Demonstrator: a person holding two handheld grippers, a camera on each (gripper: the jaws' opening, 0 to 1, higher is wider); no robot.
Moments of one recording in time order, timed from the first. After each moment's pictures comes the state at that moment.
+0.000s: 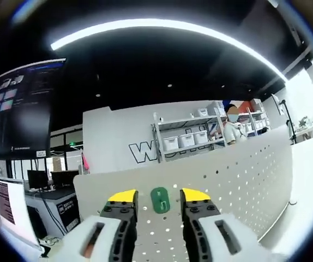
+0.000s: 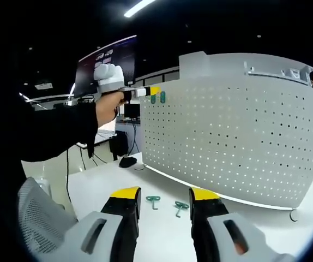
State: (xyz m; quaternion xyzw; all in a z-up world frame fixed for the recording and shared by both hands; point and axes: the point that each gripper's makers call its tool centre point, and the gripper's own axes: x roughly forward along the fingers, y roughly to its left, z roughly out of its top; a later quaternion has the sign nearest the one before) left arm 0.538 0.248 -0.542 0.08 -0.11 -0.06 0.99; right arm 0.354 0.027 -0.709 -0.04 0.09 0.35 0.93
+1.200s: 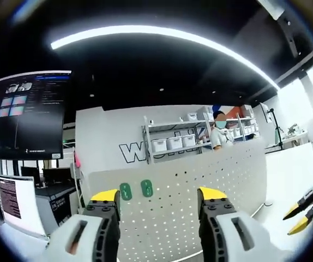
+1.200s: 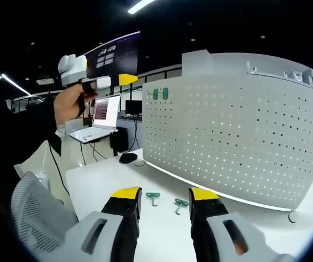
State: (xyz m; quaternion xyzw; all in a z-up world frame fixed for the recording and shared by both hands) left arm 0.429 0.240 -0.547 0.06 -0.11 -0.10 0.99; right arm 0.352 0.028 -0.716 -0.05 0.10 0.36 0.93
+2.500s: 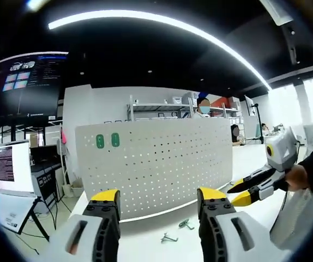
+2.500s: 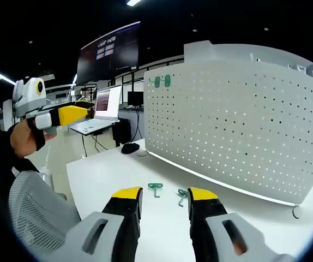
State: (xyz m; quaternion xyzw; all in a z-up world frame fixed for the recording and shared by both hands) left arm 0.321 0.195 -0.645 0.04 -0.02 -0.16 0.99; right arm 0.356 0.034 -0.738 -0.06 0.14 0.37 0.92
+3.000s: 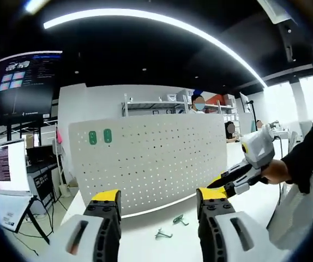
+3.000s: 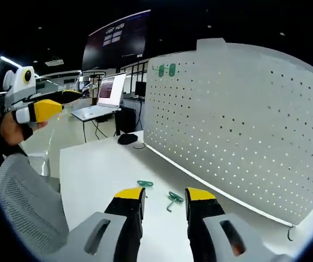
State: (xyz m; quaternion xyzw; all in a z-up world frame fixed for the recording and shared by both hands) left arm 0.318 0.185 -0.659 0.05 -0.01 -0.18 0.98; right arm 0.405 0.042 -0.758 -0.13 0.15 0.40 0.90
